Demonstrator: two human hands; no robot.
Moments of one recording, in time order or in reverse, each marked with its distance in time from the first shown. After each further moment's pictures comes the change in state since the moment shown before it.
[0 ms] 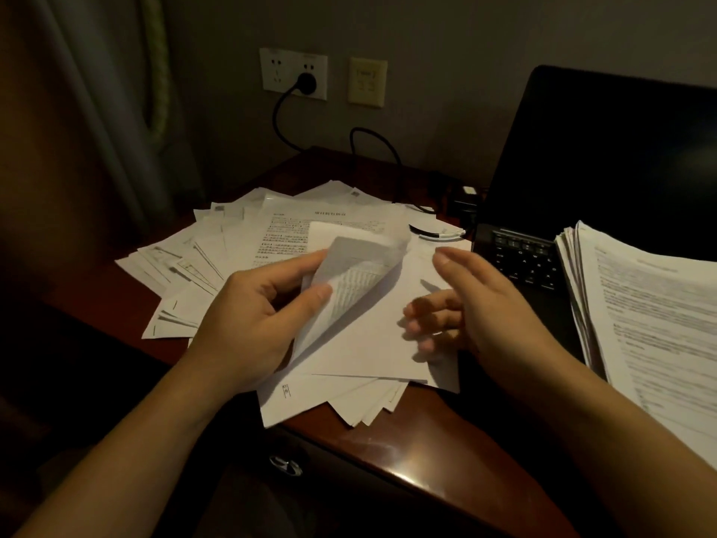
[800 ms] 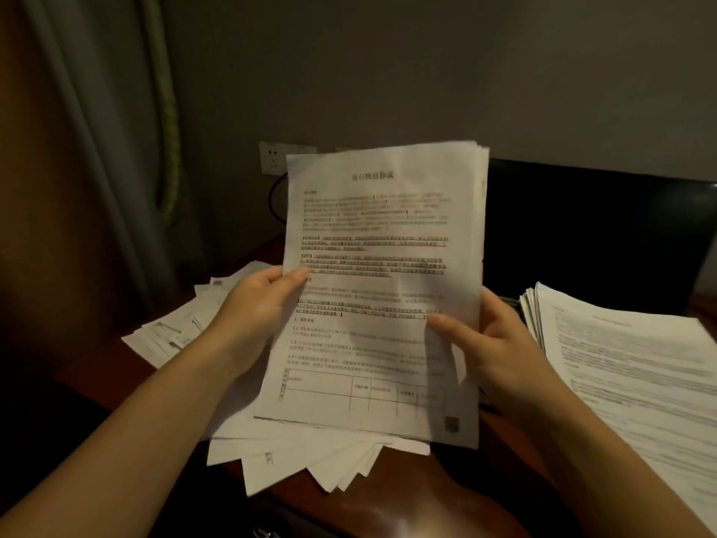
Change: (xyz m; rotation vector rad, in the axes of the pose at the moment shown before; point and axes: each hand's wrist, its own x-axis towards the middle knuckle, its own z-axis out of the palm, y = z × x) left_hand 0.077 0.034 -0.003 -0.231 0.167 -0.327; right_hand -0.003 -0.025 -0.041 -0.101 -0.037 -0.428
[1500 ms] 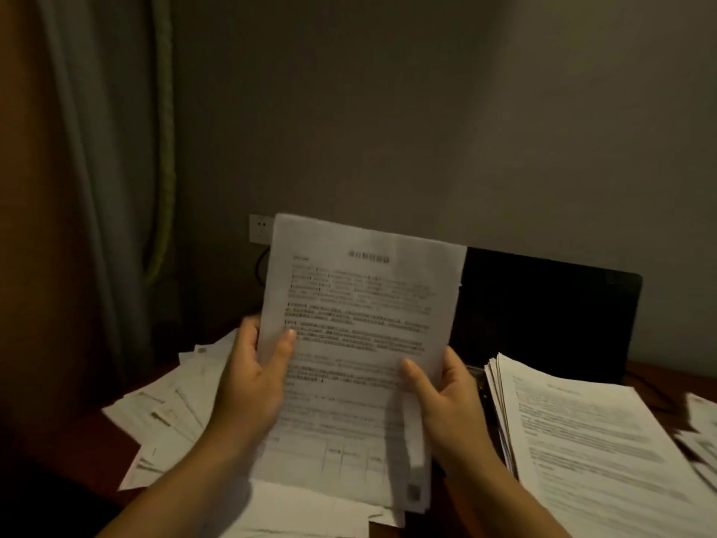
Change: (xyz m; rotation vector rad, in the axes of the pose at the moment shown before) left_hand -0.026 0.001 0.013 -0.079 0.163 0.363; right_hand 0.006 -0.012 0.025 0.149 0.237 -0.038
